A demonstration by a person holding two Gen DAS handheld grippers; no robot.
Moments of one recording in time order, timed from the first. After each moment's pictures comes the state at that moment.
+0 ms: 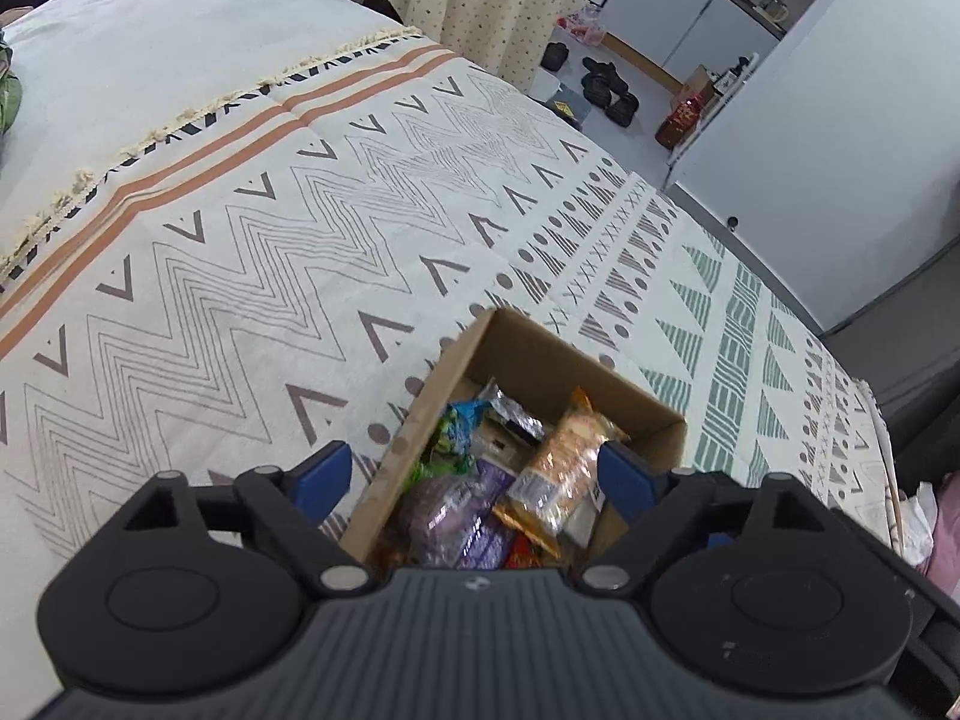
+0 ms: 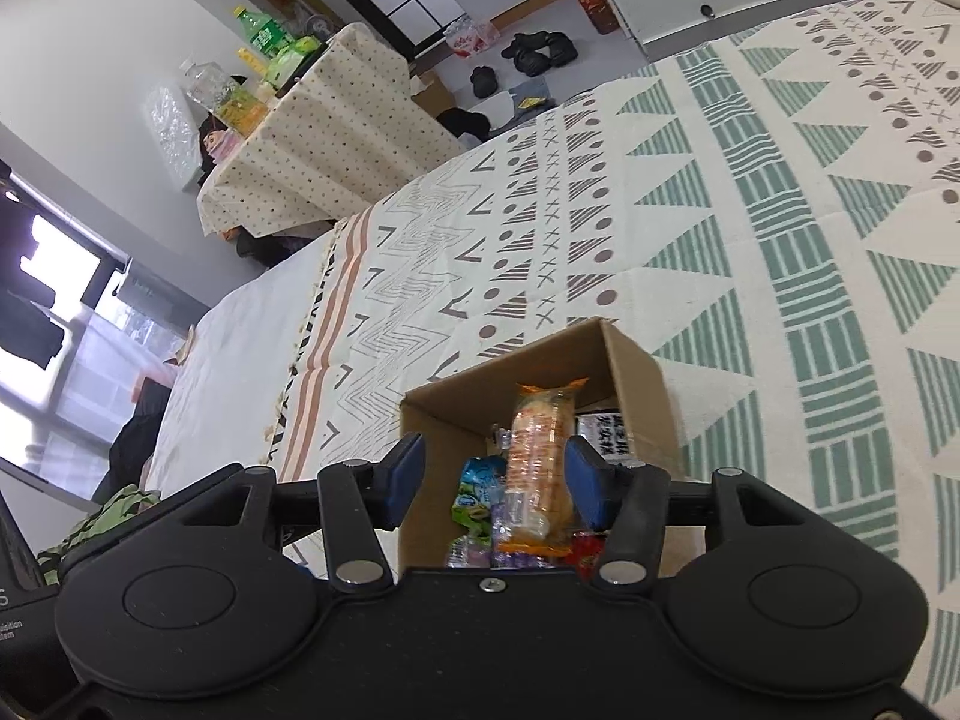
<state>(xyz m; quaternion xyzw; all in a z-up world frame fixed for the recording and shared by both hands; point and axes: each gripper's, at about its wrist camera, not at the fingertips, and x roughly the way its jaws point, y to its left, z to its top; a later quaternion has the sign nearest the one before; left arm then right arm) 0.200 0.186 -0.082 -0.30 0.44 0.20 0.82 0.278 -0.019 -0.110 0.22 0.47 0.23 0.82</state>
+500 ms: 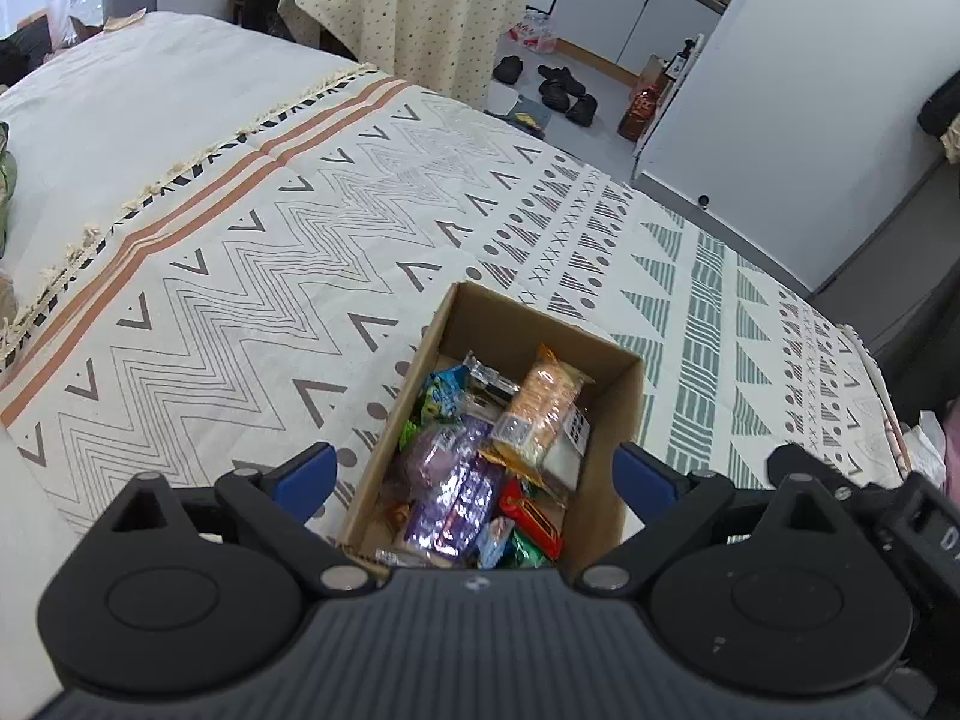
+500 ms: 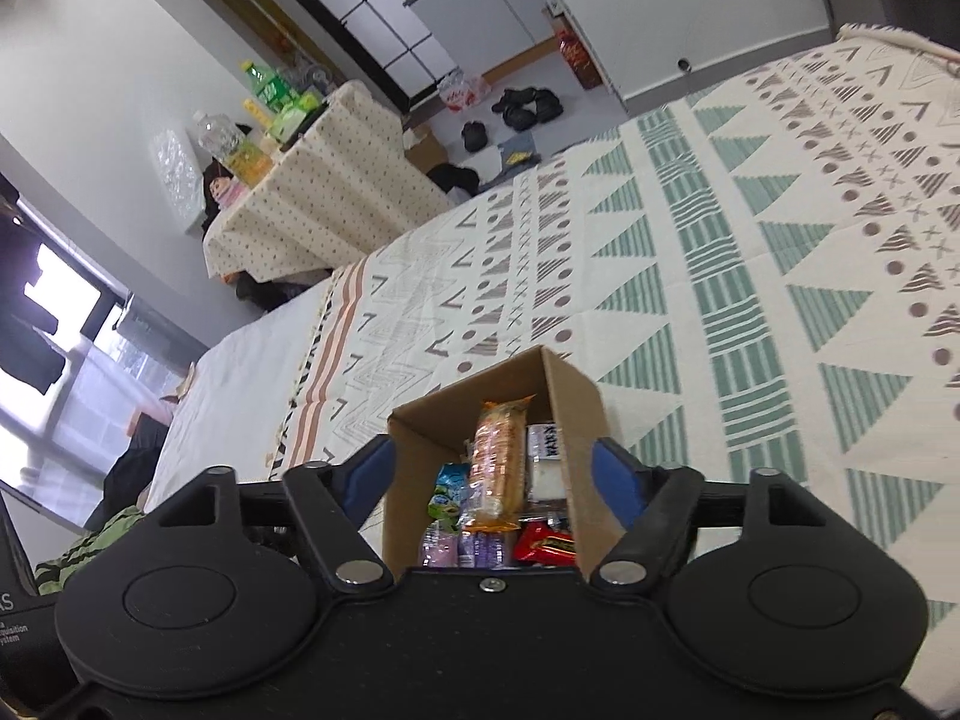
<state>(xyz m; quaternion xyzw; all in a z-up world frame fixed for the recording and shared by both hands) 0.162 0.141 -0.052 -0.23 0.43 0.18 0.86 0.238 -0.072 -0.084 0.22 0.43 0.21 0.85</state>
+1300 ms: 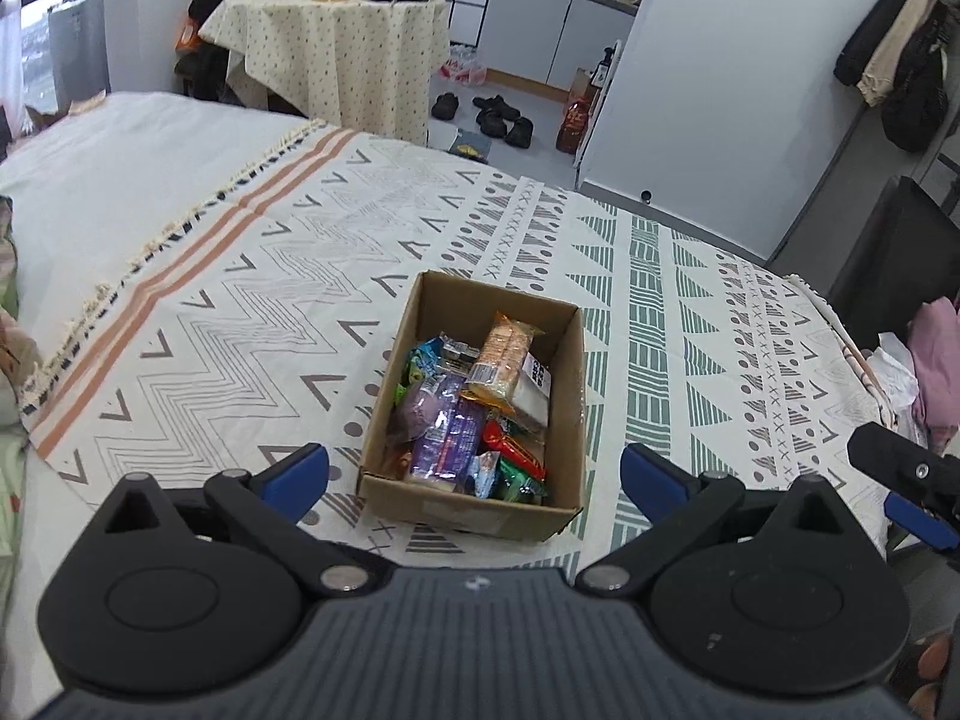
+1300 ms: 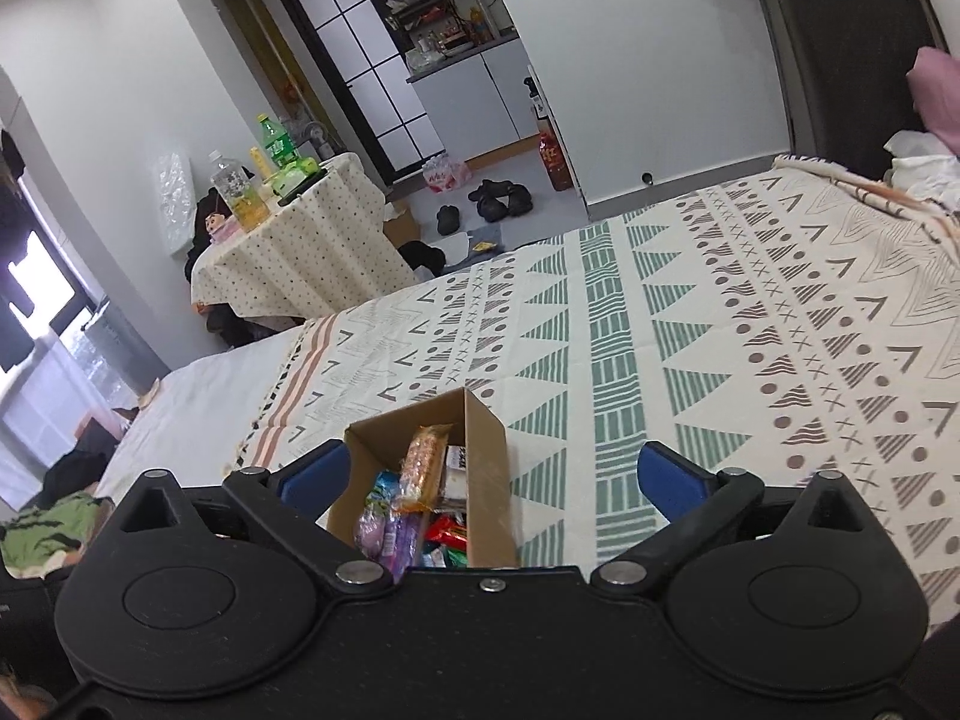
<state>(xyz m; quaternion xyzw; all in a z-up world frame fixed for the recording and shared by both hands) 0.081 0.098 -0.019 -0.15 0.40 0.13 0.89 0.149 -0.133 -0.037 0.16 0.34 0.17 0.91</state>
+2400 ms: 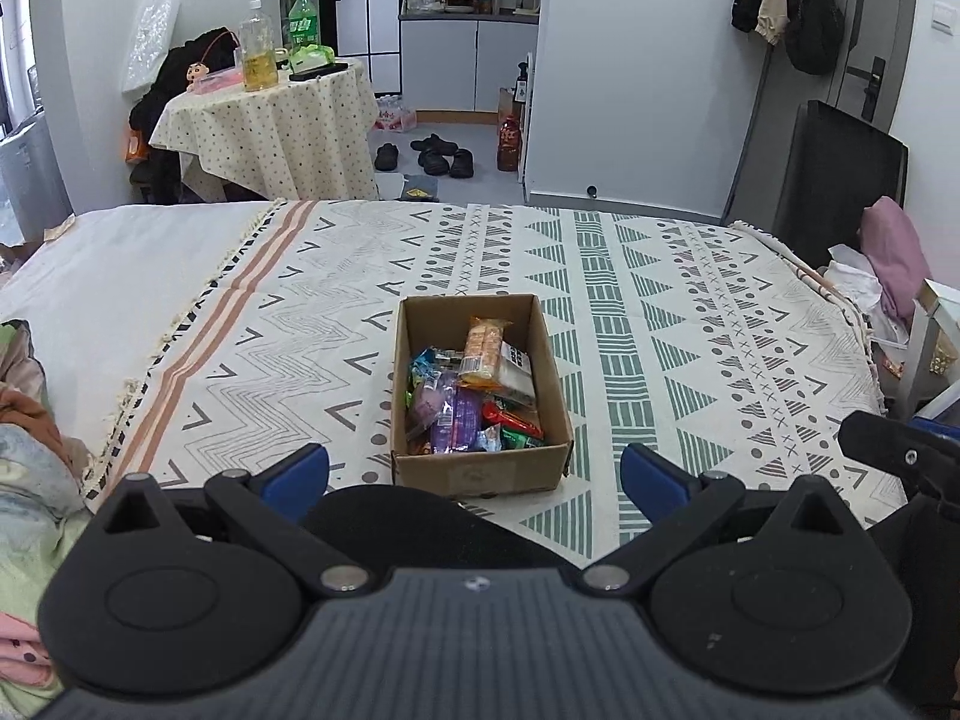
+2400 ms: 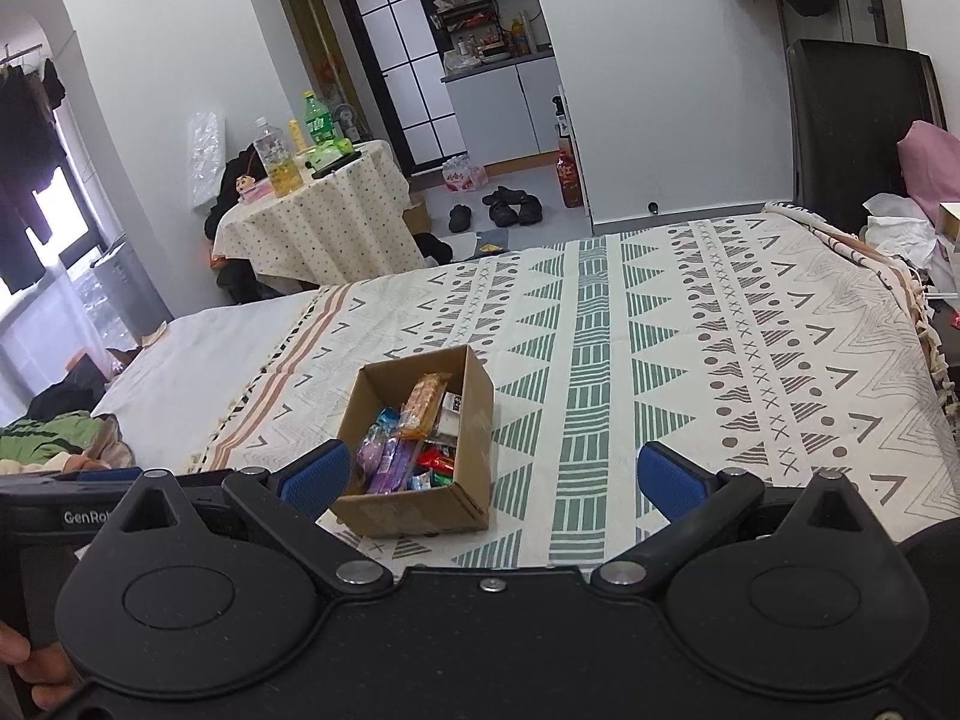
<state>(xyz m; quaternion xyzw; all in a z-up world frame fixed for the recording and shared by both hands) 0.010 0.070 0.019 -0.04 0.38 0.08 0.92 0.058 -0.152 -0.010 0.09 0.33 0.18 0.92</state>
